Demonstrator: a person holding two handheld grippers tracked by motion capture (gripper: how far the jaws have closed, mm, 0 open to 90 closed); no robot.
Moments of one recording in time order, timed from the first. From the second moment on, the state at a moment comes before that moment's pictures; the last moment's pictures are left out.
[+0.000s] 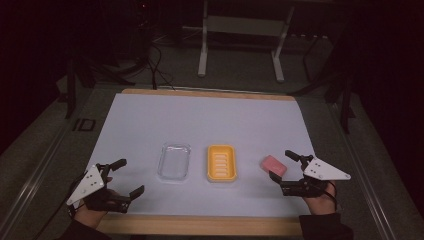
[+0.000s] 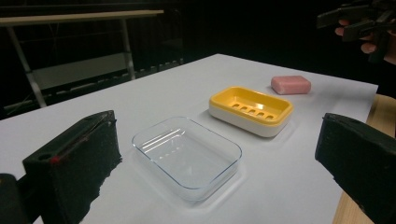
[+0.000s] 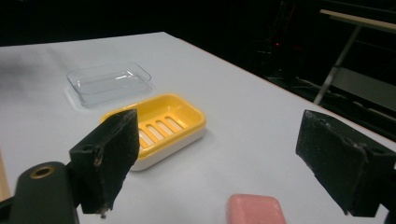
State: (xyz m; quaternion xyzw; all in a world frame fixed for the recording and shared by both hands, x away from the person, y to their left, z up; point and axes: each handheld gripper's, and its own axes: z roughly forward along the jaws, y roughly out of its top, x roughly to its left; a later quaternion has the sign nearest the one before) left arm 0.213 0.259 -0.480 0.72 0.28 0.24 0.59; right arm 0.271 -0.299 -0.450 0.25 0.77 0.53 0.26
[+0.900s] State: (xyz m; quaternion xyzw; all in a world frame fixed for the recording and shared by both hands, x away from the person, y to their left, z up) left arm 0.213 0.260 -0.481 0.72 0.29 0.25 0.58; right arm 0.272 -0.299 -0.442 0.27 0.77 0.50 0.30
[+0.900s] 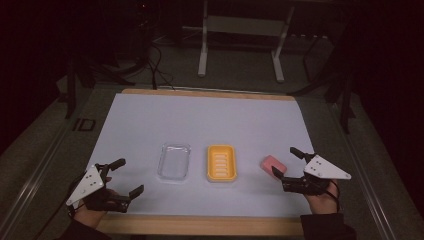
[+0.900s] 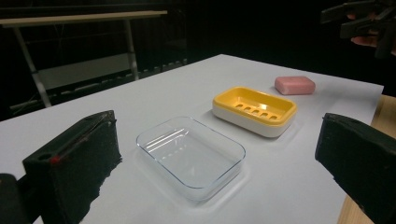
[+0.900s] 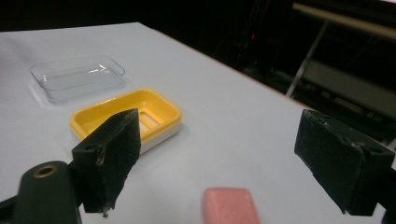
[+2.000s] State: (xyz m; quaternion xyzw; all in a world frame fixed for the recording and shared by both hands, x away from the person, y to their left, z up) left arm 0.213 0.259 -0.481 0.72 0.29 0.25 0.58; right arm 0.299 -0.320 -0.463 0.59 0.77 0.22 0.11
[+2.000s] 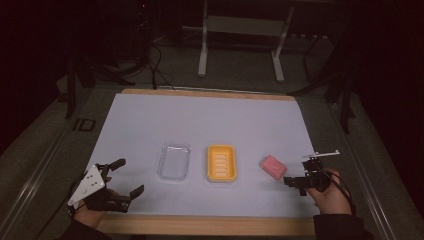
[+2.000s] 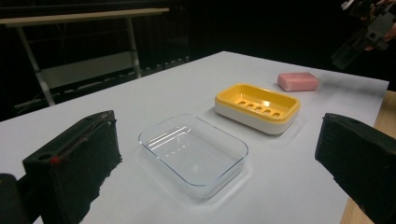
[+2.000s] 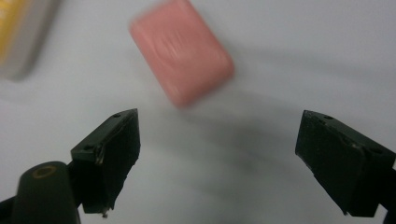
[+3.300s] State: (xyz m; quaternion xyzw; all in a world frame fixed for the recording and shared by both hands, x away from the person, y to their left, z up) left arm 0.212 0.258 -0.482 0.72 0.29 0.26 0.57; right arm 0.315 -0.319 -0.470 0.52 0.85 -0.02 -0.11
